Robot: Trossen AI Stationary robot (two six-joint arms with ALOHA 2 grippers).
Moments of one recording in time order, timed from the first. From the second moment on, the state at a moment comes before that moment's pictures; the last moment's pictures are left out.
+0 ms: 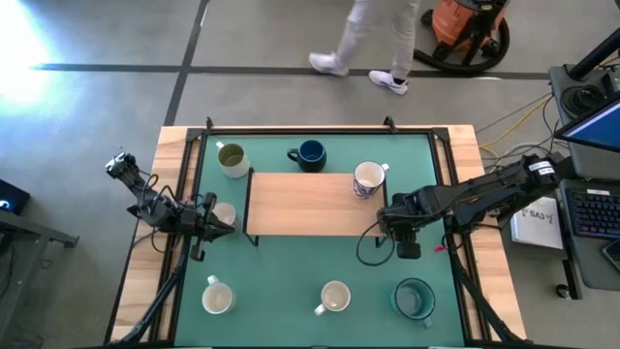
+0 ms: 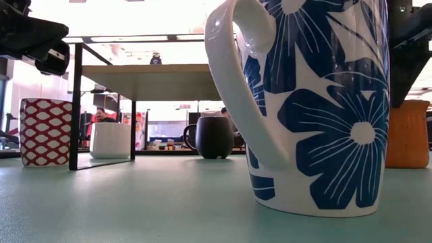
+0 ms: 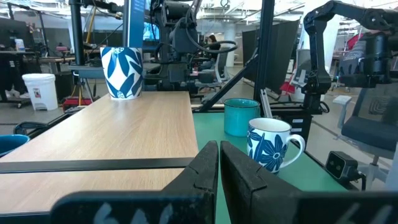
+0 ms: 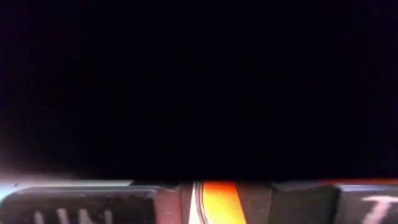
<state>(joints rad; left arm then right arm) -0.75 0.02 0.03 0.07 -0.64 0.00 0.20 1.32 0.93 -1.06 -0.07 0.23</state>
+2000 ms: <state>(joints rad) -0.75 0.02 0.03 0.07 -0.64 0.00 0.42 1.29 1.00 -1.06 -0.18 0.76</state>
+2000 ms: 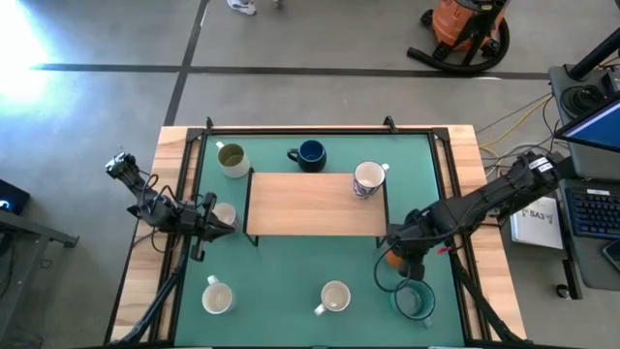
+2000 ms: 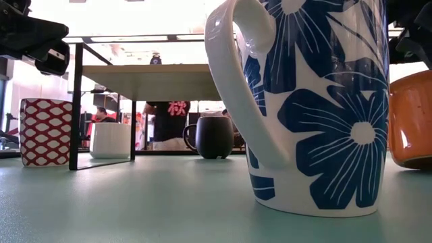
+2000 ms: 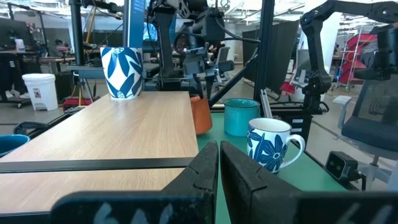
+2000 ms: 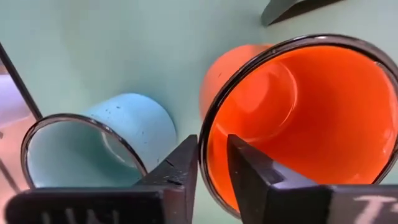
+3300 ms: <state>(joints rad) -0.75 0.02 0.03 0.06 -0.64 0.00 0.58 1.52 1.10 -1.05 -0.24 0.72</state>
